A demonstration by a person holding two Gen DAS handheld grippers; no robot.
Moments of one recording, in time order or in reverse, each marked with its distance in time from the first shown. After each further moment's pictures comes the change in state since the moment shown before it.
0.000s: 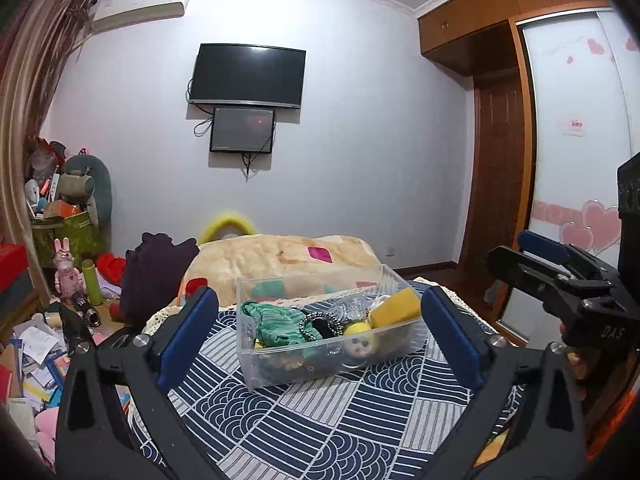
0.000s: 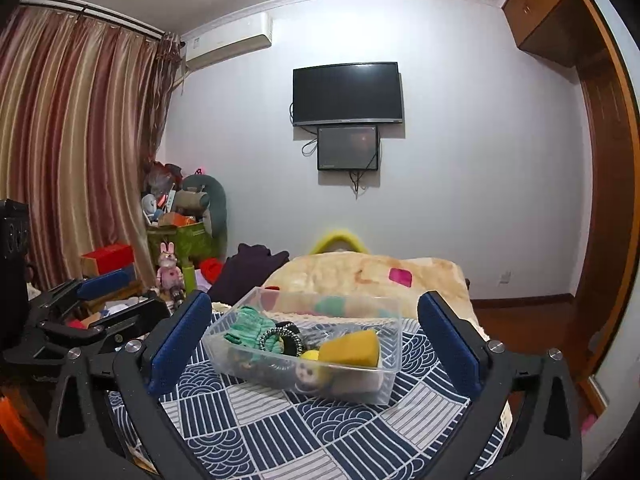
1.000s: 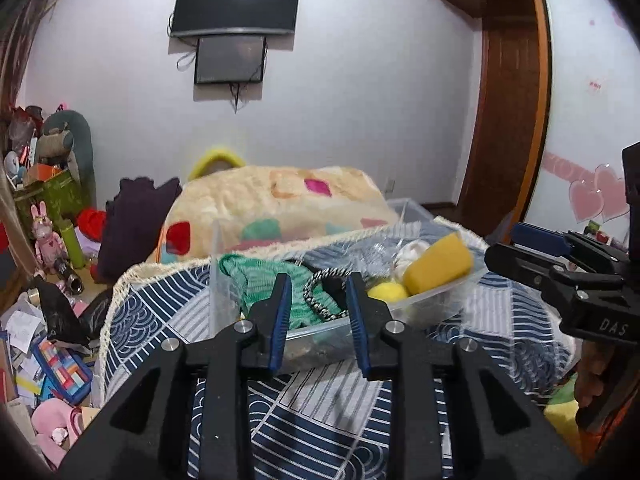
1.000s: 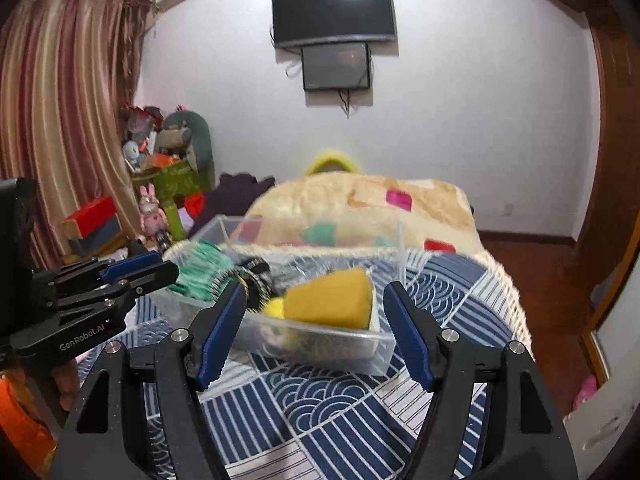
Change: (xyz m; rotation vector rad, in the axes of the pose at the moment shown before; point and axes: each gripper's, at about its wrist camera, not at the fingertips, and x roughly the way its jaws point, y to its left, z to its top) left arm 0.096 0.014 -0.017 0.000 0.250 -0.038; right arm 0.061 -0.029 -0.015 0.048 0.269 -0.007
